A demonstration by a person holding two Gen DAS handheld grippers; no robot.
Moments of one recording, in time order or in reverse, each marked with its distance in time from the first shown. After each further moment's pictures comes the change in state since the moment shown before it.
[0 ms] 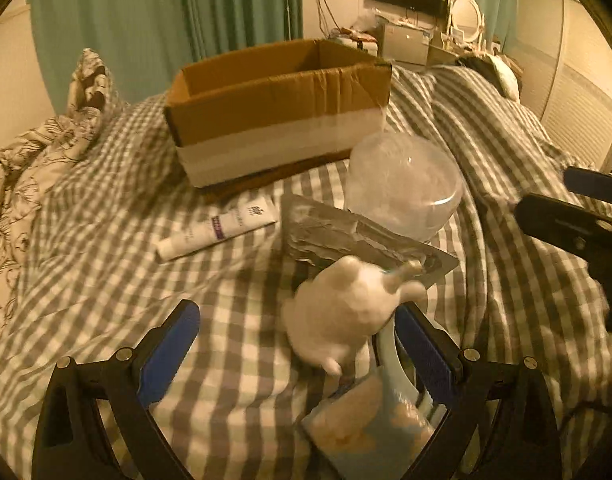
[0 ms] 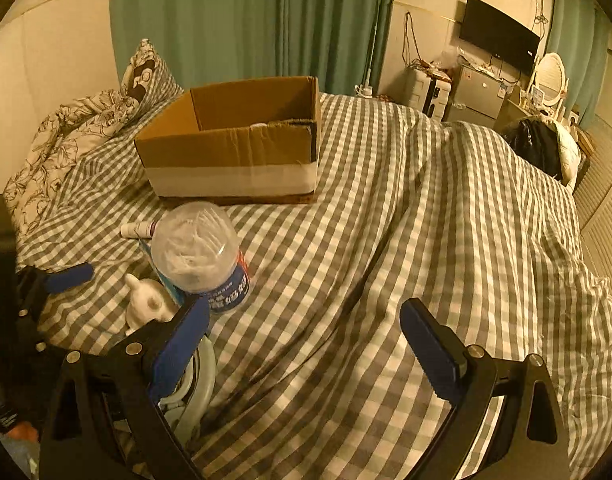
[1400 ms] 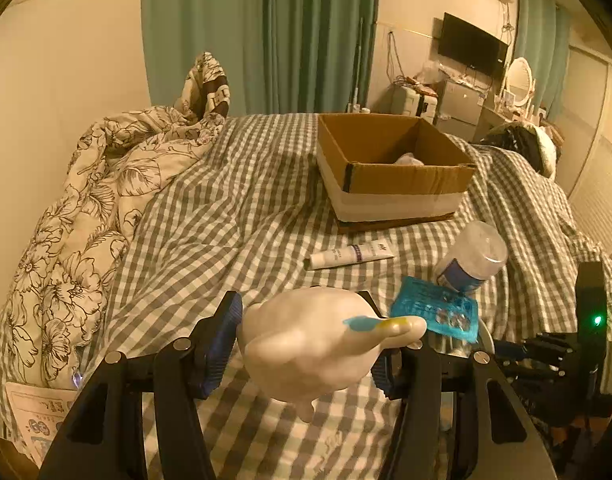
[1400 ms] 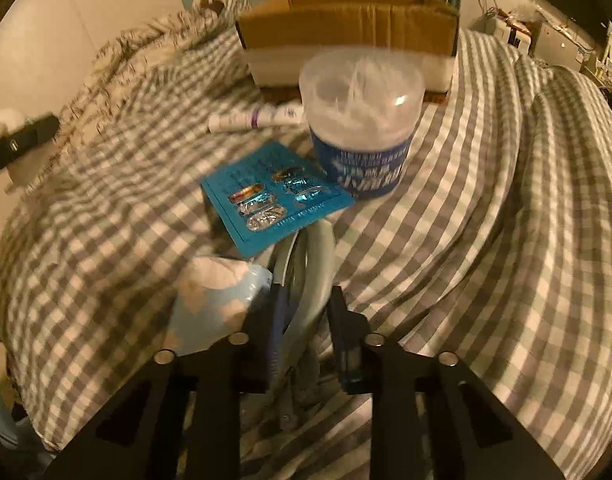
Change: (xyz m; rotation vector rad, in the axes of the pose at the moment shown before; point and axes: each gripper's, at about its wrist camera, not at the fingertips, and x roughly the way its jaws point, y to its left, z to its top) left arm -0.115 0.121 -0.017 -0.202 -0.116 0.091; right arm 0.026 0.067 -0.055 -0.062 0.212 0.263
